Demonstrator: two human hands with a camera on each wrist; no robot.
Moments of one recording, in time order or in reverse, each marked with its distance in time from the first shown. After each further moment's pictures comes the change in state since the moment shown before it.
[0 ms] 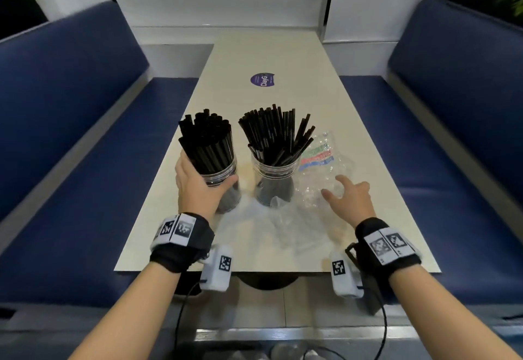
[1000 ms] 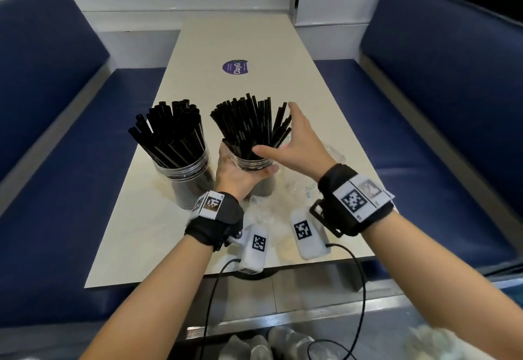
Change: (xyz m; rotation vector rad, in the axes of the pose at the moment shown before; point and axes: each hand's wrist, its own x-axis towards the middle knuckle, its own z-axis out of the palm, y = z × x) left_hand 0.002 0.034 0.085 -0.253 -0.357 -0.118; right_hand -0.013 -0.097 -0.032 0.242 -0.033 -0.437
